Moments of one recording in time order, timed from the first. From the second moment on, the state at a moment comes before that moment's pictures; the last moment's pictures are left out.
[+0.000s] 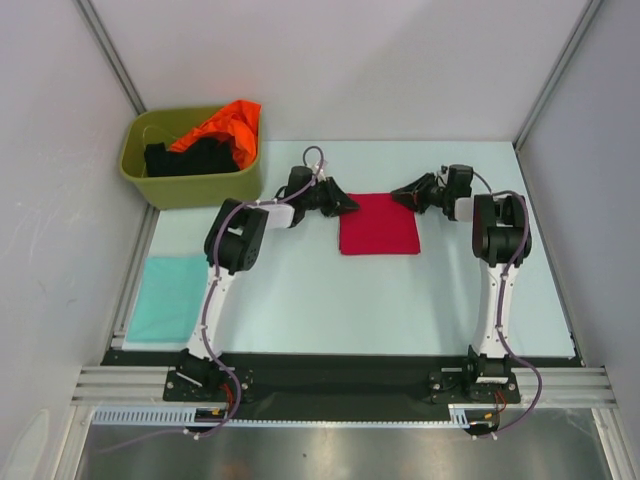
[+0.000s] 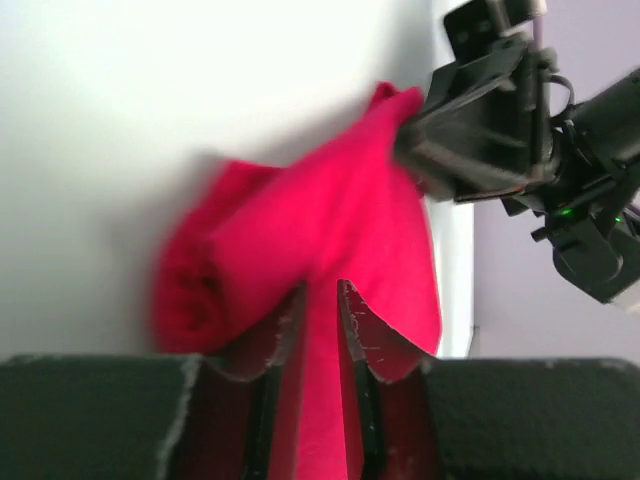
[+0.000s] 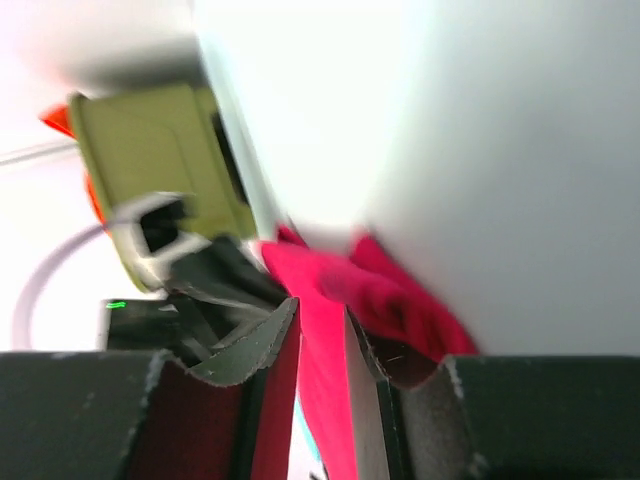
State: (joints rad) left arm -0.42 2.47 1.67 0.36 0.66 -0.92; right arm -0.02 2.35 1.43 0.33 -0.83 1.11
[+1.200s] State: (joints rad) left arm -0.37 1.17 0.78 -0.08 0.38 -0.68; right arm 0.31 1.59 1.49 -0.59 -0.38 0.35
